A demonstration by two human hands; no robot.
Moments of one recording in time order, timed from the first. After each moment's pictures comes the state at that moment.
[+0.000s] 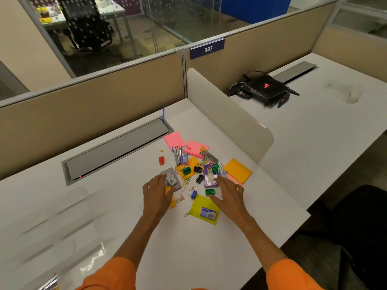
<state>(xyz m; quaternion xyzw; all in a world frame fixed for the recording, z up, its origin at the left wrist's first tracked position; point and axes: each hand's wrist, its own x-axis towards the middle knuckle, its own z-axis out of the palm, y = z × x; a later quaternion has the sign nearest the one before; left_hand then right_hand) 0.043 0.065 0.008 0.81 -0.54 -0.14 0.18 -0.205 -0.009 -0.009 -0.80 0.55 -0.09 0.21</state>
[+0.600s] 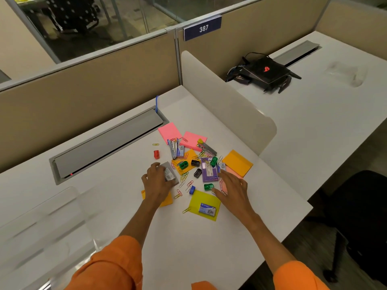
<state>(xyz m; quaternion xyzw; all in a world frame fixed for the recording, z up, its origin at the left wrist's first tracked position) 0.053 0.018 -0.019 0.83 -0.50 -0.18 0.14 -0.216 -0.013 -0.015 -0.78 0.56 -0.14 0.26</state>
